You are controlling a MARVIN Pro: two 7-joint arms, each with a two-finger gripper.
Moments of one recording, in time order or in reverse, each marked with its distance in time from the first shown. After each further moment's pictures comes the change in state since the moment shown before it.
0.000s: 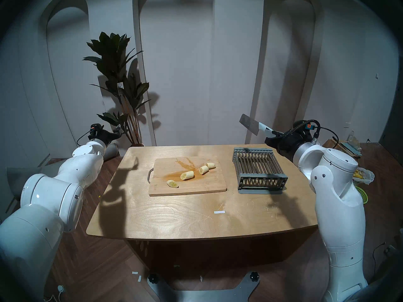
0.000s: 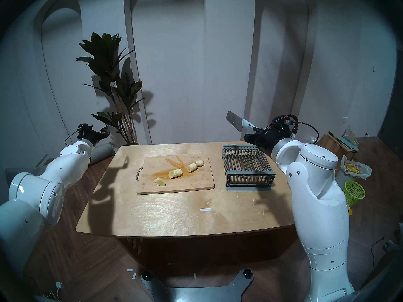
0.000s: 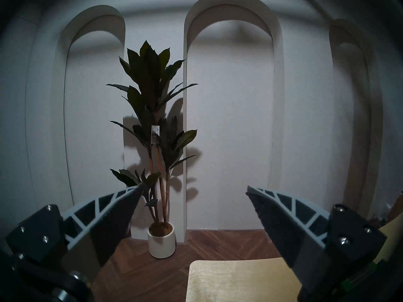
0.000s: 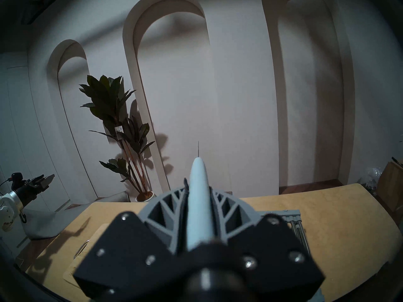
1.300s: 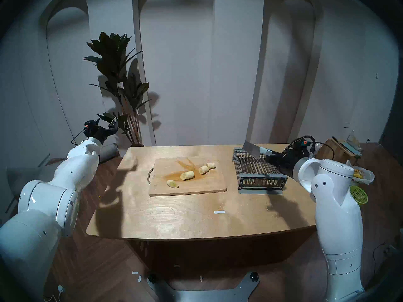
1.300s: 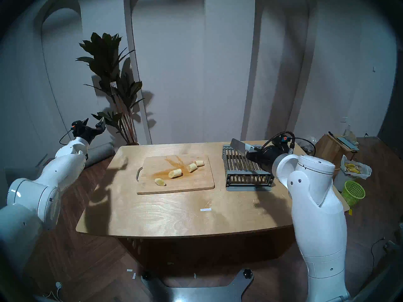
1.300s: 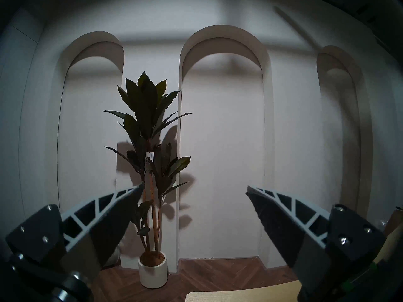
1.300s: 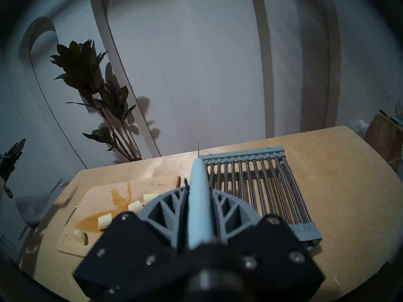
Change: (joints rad) left arm 0.055 0.032 -0.051 -0.087 -0.057 -0.098 -0.087; right arm -0.069 -0.031 0.037 0.006 0.056 0.169 -0.107
